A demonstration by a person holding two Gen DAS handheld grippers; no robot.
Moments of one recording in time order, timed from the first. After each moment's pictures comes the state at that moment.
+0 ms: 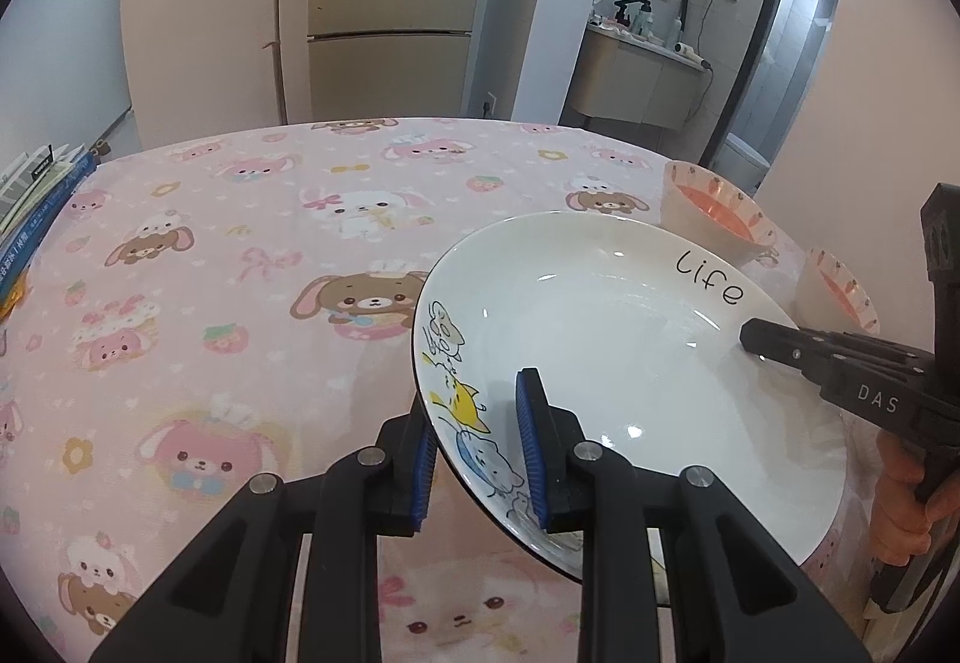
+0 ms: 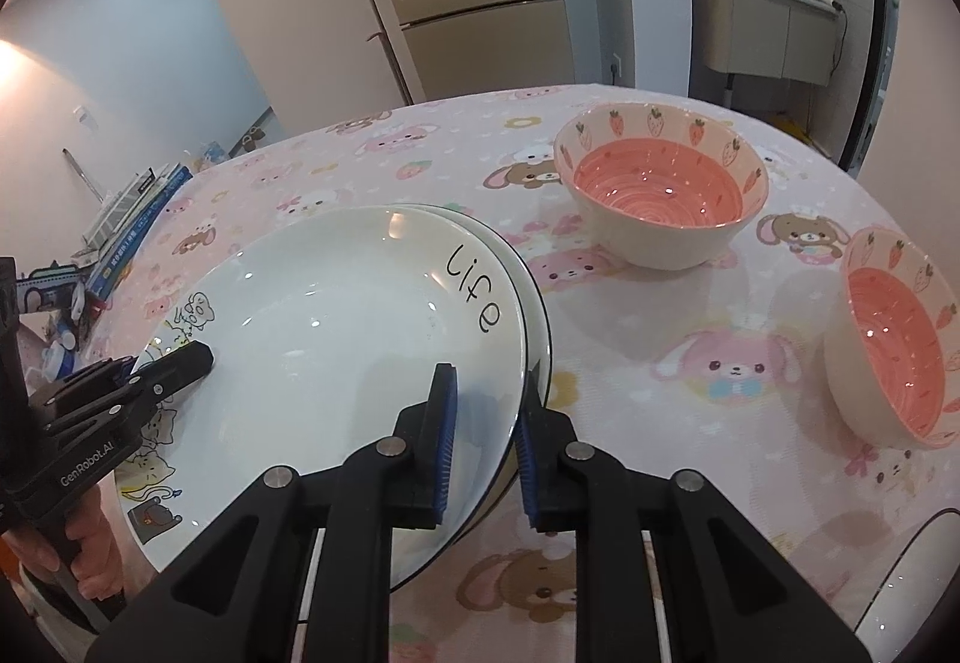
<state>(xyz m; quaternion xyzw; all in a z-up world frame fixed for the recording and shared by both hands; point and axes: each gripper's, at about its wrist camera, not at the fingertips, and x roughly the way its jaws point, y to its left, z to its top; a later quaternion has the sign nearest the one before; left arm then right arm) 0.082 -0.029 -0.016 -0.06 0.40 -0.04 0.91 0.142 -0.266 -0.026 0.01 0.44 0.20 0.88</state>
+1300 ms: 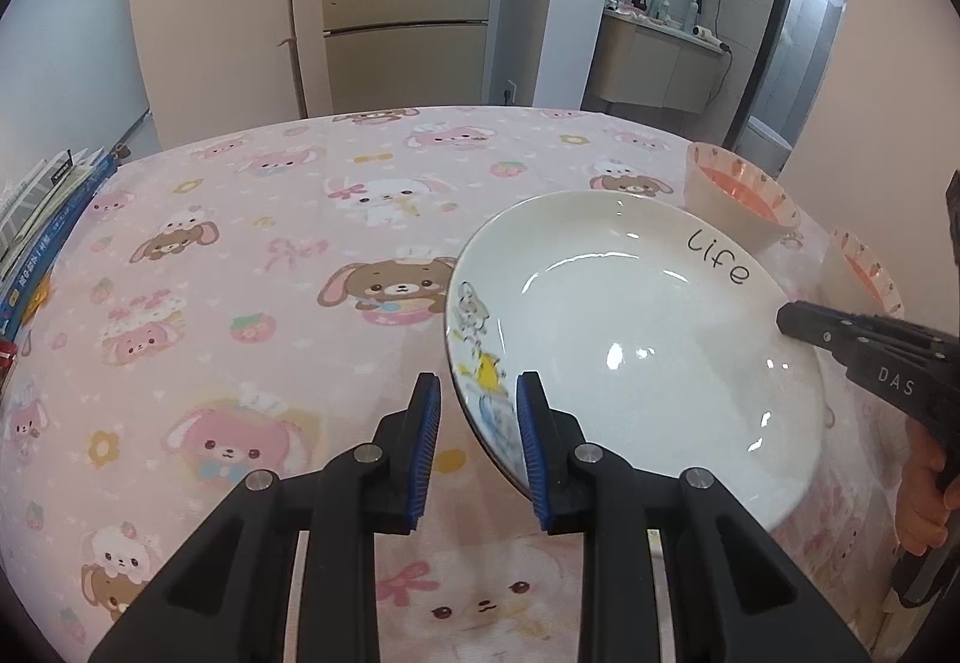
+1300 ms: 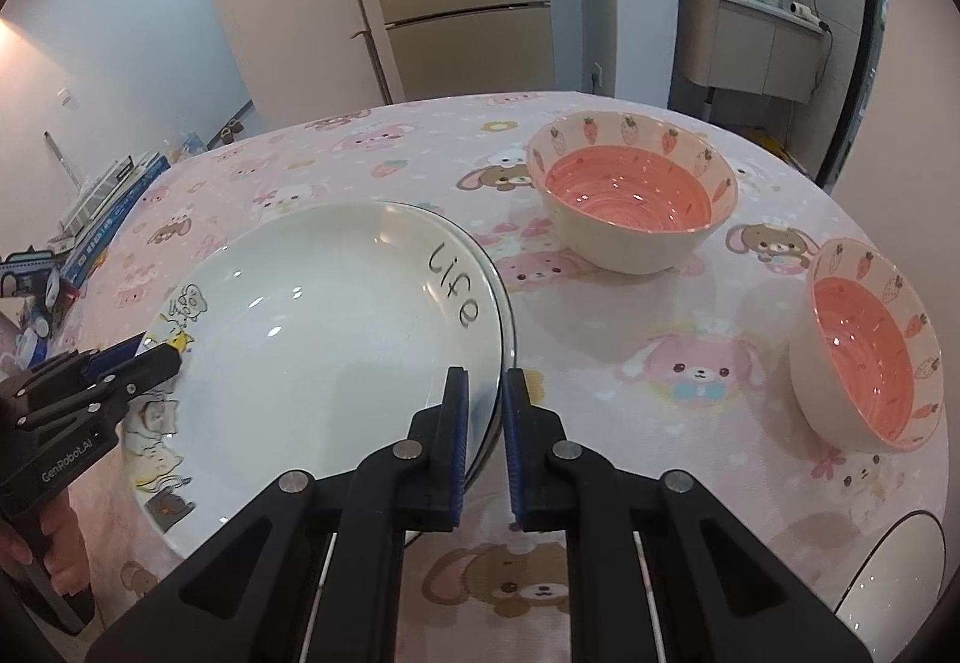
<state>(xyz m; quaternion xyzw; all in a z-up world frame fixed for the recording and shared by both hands) 0.080 -0.025 -0.018 -0.05 0.42 -0.01 0.91 0.143 -0.273 -0.029 0.00 0.44 0.17 0.88</state>
